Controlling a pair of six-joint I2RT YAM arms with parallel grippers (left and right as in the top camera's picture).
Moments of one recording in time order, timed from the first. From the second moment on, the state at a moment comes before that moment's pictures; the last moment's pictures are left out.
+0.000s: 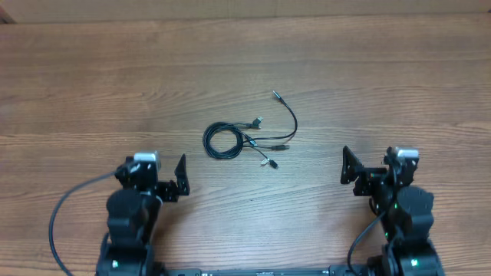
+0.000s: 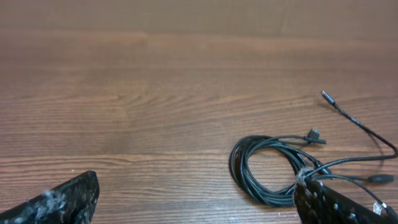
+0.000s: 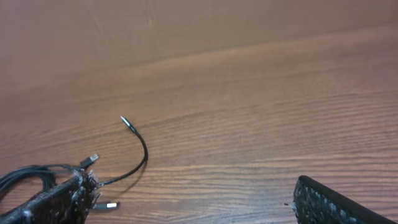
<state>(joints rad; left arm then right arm) -0.07 0.49 0.29 -0.16 0.03 -0.08 0.11 0.45 0.29 -0.18 0.01 0.20</state>
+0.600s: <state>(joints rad) -0.07 1.16 1.01 -0.68 0.09 -0.05 0.11 0.97 0.78 -0.63 0.01 0.20</state>
